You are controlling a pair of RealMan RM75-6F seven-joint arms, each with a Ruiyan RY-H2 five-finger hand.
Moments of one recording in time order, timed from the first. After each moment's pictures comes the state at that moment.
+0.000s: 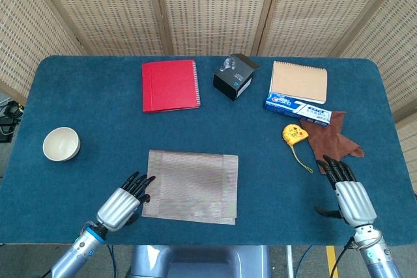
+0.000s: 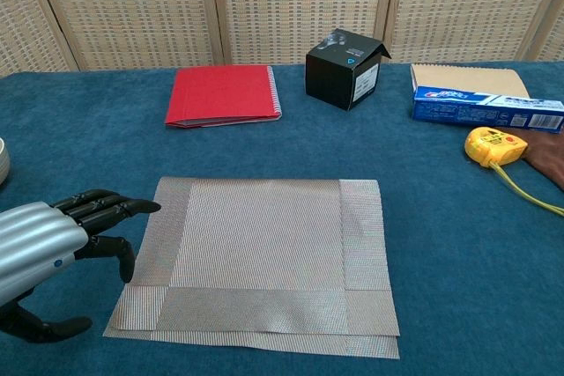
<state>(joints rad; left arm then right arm) -0.36 -1.54 0.16 -1.50 1.68 1.22 0.39 0.17 -1.16 0.01 -1.71 -1.52 1.33 0.07</state>
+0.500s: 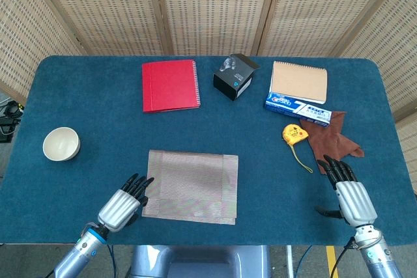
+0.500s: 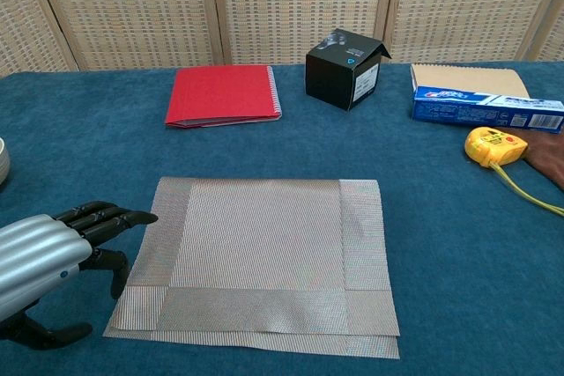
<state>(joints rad) -0.34 -1.59 0.15 -1.43 1.65 1.20 0.40 0.17 -1.16 0.01 -1.72 -1.51 1.33 0.06</state>
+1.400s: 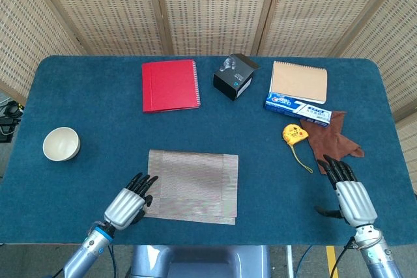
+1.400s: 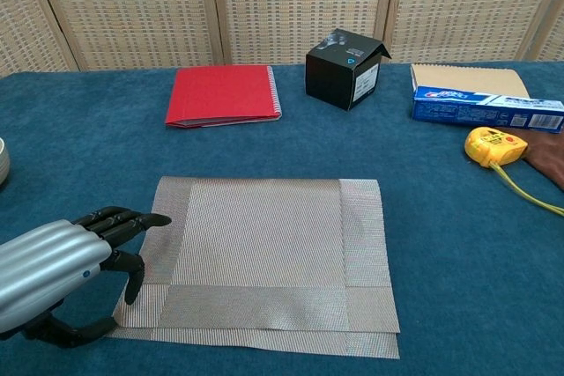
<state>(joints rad) -0.34 -1.65 0.12 -1.39 1.63 1.18 0.37 0.16 -1.15 0.01 -1.72 -1.52 1.33 0.07</state>
